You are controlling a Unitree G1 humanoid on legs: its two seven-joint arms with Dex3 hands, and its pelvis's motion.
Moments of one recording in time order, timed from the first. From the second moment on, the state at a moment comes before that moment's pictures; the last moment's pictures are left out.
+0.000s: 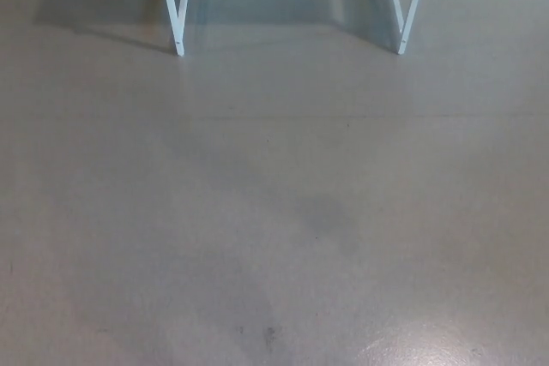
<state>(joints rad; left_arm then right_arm) -0.03 0.42 0.47 1.18 -0.07 -0.07 -0.25 -0.04 -0.49 -0.23 1.25 -0.05 -0.15 0.10</state>
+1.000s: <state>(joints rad) 0.02 0.46 0.30 1.21 -0.07 -0.19 -0.22 -0.04 -0.50 -0.20 1.29 -0.04 -0.19 0.12</state>
